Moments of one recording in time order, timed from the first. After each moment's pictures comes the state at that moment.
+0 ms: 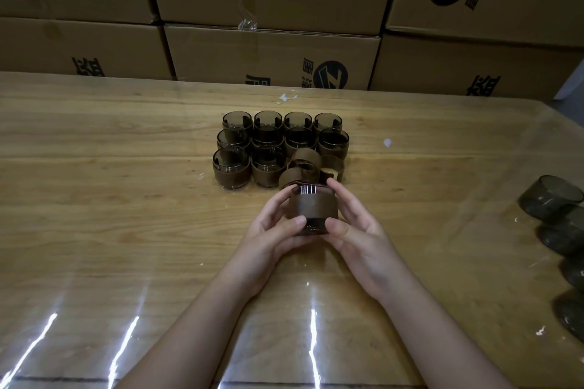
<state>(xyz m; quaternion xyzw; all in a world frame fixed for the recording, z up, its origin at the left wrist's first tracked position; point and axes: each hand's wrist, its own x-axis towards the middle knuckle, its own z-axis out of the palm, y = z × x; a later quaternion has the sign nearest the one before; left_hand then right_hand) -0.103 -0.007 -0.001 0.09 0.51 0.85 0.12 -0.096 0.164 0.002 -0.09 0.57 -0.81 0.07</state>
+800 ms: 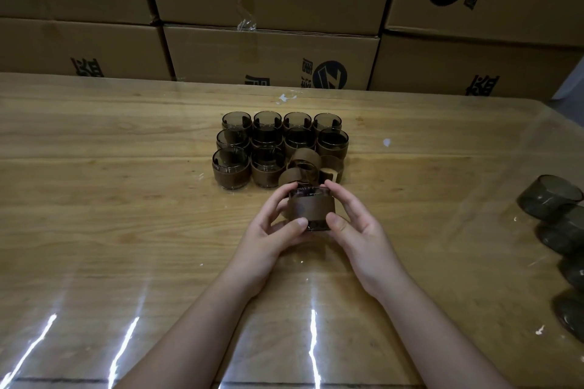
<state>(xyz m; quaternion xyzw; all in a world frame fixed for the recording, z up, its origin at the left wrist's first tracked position) -0.104 -0.007 -0.006 0.10 0.56 0.82 0.07 -0.094 0.161 0.001 -0.11 0.65 -0.75 0.00</state>
